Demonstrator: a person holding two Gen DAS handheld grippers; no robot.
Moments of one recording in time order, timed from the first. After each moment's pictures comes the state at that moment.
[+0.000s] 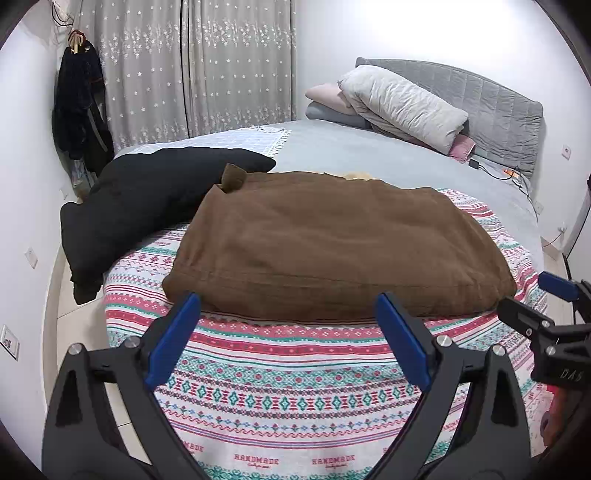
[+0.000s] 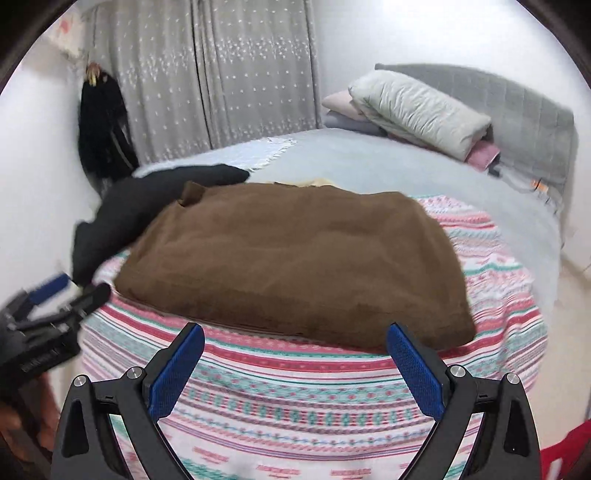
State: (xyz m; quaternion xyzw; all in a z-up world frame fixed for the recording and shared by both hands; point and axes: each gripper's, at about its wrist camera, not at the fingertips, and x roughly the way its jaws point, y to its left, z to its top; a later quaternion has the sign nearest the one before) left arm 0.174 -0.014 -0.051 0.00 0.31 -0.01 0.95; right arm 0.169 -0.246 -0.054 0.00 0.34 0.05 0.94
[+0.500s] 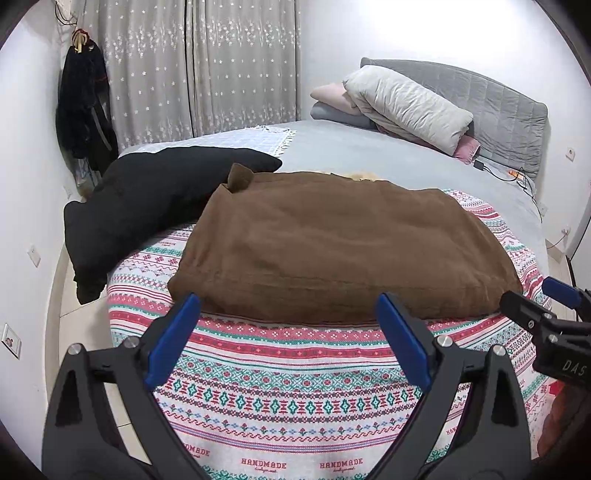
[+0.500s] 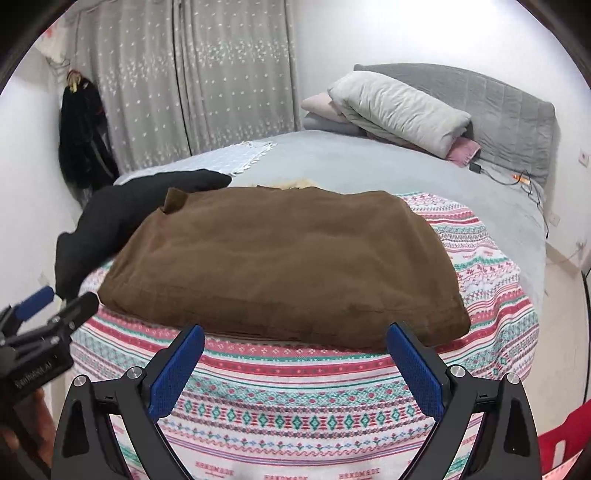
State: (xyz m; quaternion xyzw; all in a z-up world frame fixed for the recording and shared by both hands) left arm 0.174 -0.011 -0.051 0.00 0.31 0.00 0.95; right arm 0.170 -0.234 -0.051 0.03 0.34 0.02 0.94
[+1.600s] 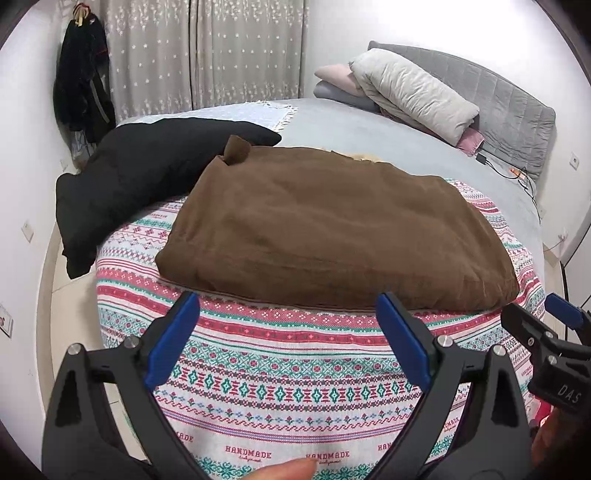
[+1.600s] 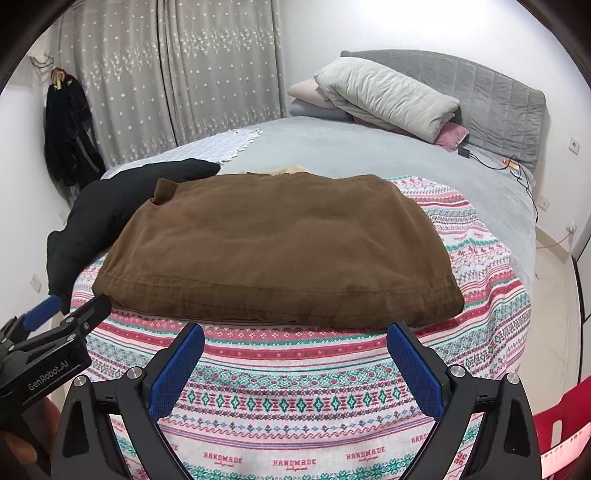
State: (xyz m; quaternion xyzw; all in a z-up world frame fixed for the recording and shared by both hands) left arm 0.185 -0.010 -0.060 -0.03 0.35 0.00 0.94; right arm 0.168 -0.225 -0.051 0.03 0.37 -0.02 0.93
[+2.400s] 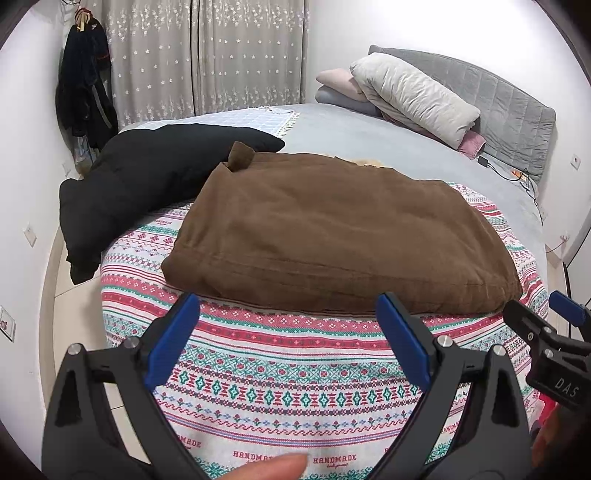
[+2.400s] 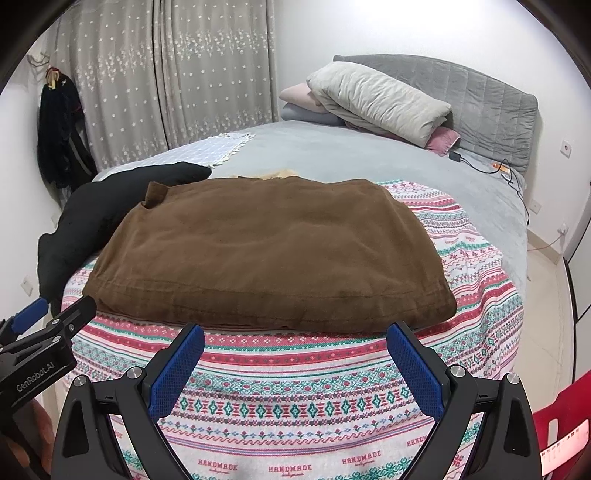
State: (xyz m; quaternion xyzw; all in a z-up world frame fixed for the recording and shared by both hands) left arm 0.186 -0.007 -0.058 -0.02 0.34 0.00 0.94; right arm 0.169 -0.222 -0.051 0.02 0.36 -0.04 0.93
